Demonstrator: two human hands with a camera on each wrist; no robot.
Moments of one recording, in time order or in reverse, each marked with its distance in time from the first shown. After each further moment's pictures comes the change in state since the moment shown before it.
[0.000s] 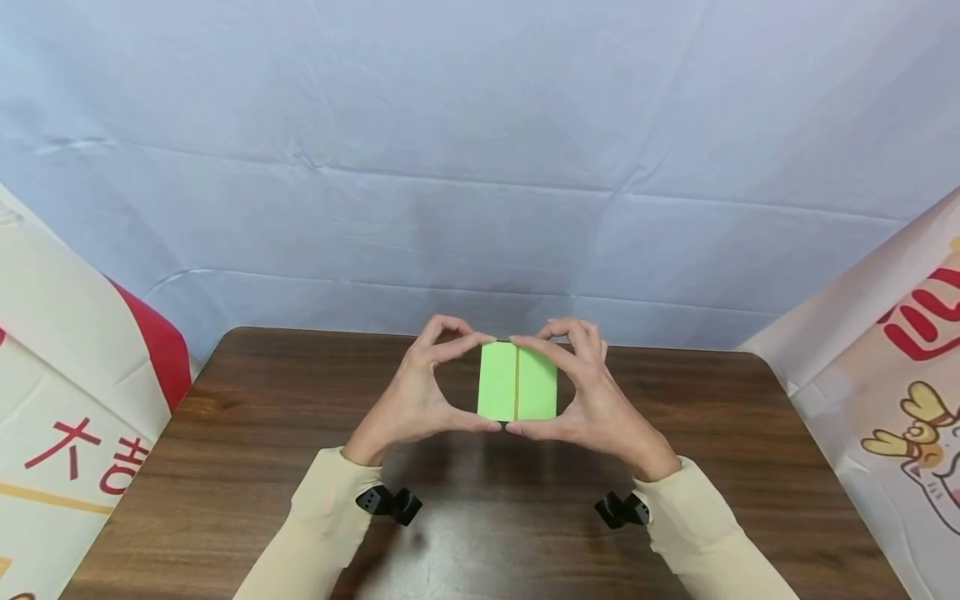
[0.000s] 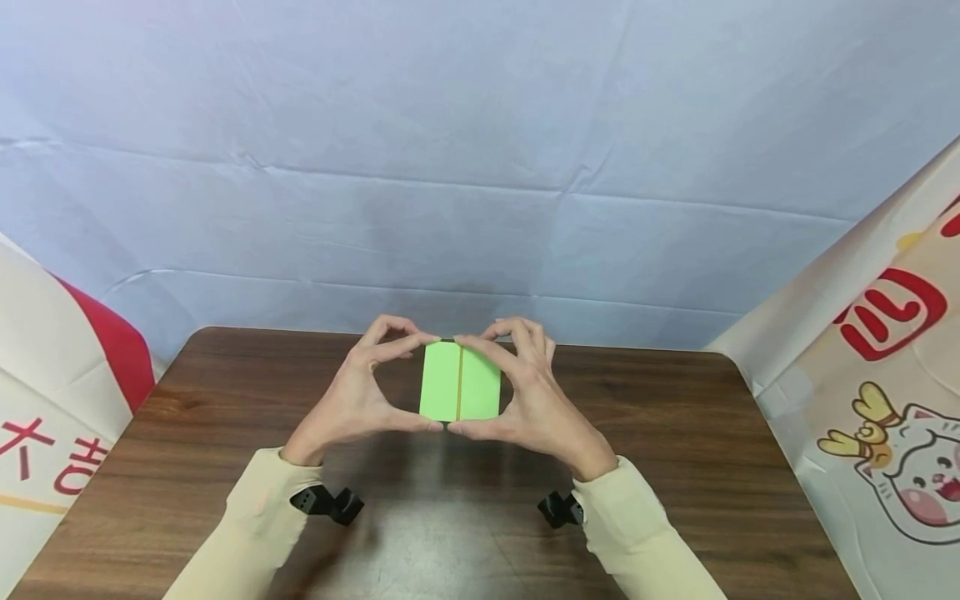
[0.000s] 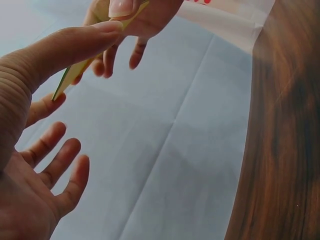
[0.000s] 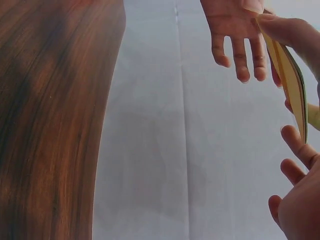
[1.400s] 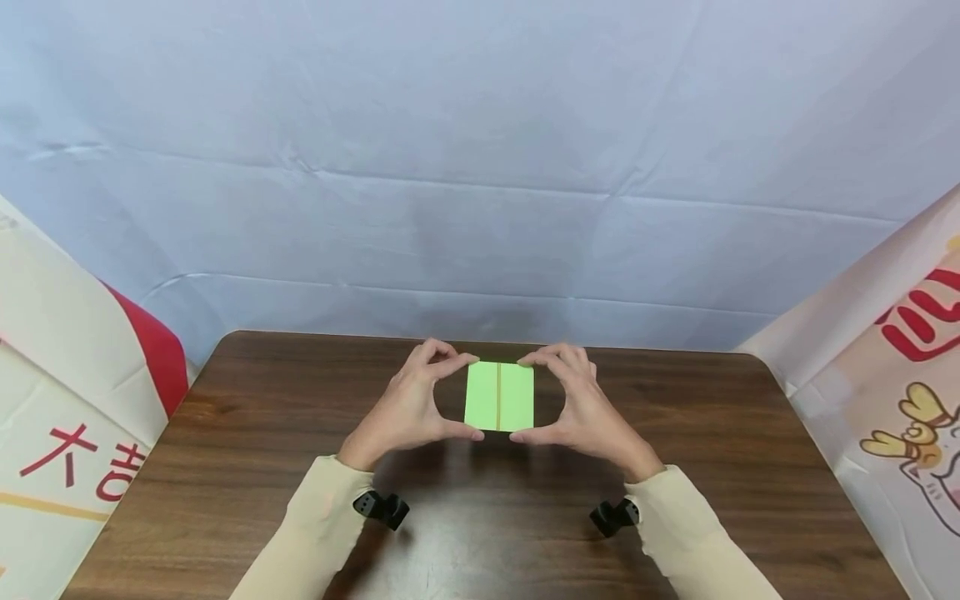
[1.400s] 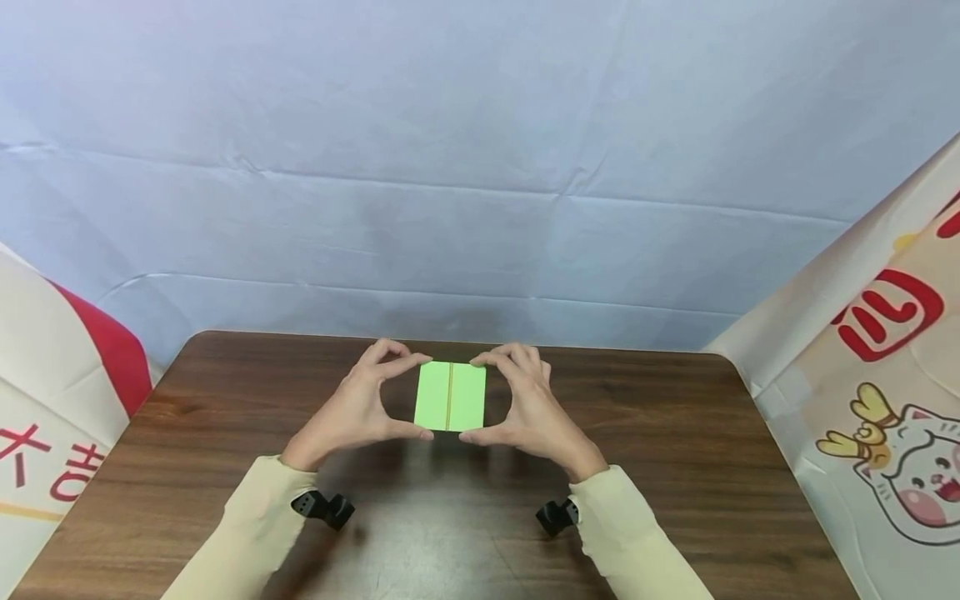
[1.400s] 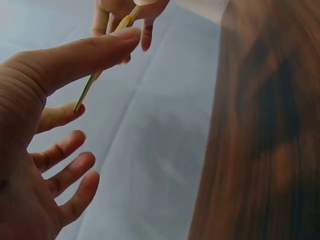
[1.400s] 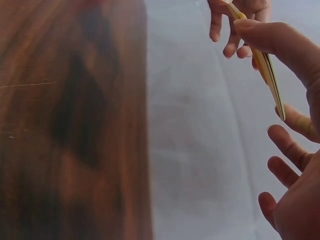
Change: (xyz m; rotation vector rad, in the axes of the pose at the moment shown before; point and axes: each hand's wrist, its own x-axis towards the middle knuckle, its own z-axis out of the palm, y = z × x) left_hand -0.018 -0.030 0.004 0.318 -0.139 -0.195; right_hand -0.020 0.034 0.028 0.072 -0.090 0.231
